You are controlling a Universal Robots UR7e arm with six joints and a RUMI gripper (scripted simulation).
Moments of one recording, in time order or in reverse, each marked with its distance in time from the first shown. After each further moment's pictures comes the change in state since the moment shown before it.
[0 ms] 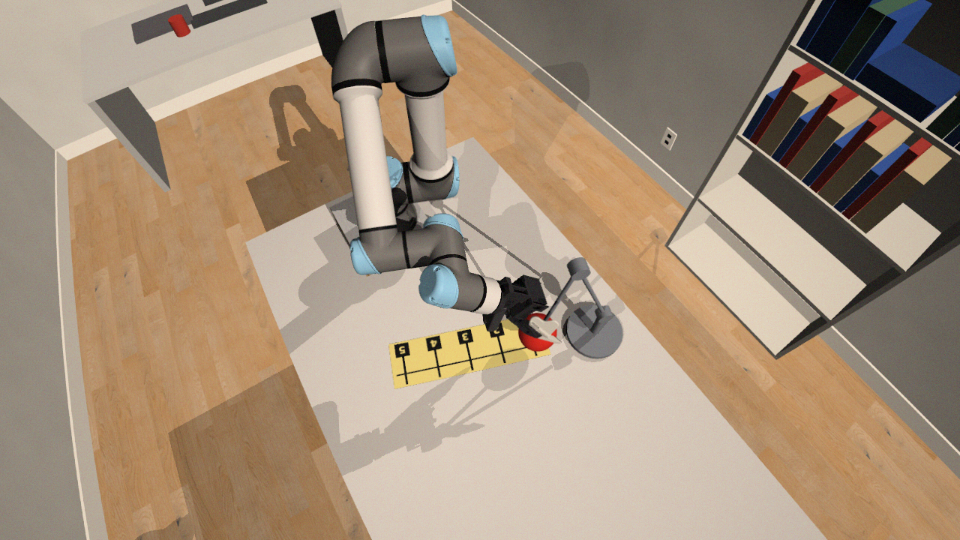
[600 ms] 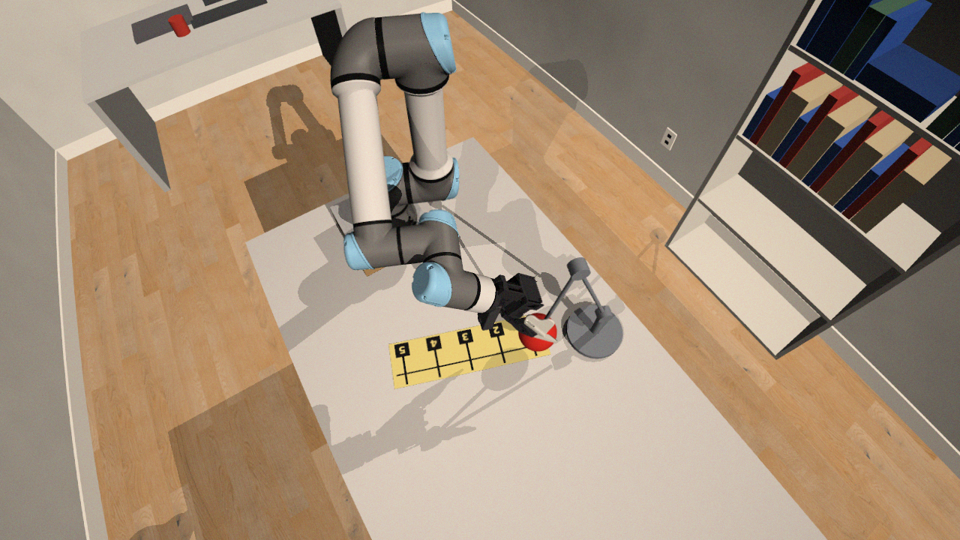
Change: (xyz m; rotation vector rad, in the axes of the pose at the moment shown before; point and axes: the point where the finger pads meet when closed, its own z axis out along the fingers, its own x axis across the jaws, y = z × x) arm 0.001 0.001 -0.016 0.001 0.002 -0.001
